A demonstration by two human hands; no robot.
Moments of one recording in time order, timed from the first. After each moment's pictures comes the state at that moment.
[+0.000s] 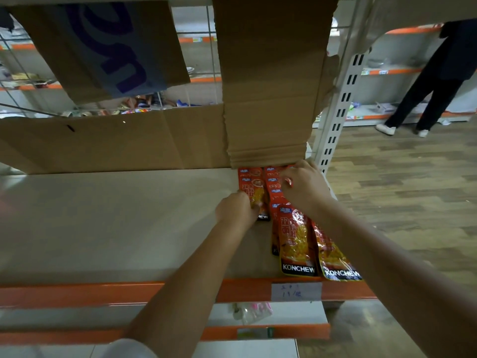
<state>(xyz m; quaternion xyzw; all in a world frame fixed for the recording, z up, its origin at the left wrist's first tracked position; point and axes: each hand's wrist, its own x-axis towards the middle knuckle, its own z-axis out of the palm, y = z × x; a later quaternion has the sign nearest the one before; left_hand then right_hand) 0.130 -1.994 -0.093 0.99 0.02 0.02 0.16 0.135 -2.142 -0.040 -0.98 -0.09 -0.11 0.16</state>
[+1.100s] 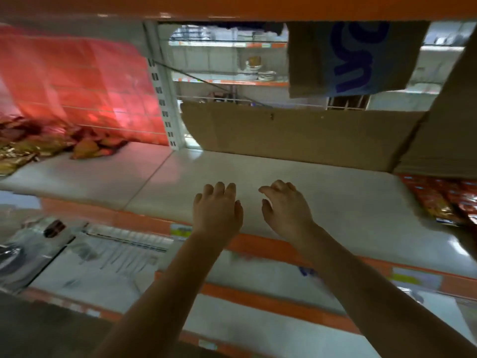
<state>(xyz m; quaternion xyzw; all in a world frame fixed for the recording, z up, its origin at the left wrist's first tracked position) -0.046 -1.592 -0.040 0.99 0.09 0.13 0.03 0.009 -1.728 -0.043 -0.95 -0.27 -0.07 0.11</state>
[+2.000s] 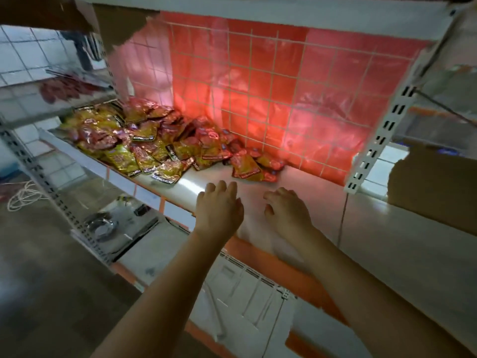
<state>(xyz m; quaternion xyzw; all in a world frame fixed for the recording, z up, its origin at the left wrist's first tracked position) -0.057 -1.140 -0.068 0.95 0.21 0.20 0.06 0.035 -1.263 -0.065 -0.92 -0.38 -0.02 0.12</state>
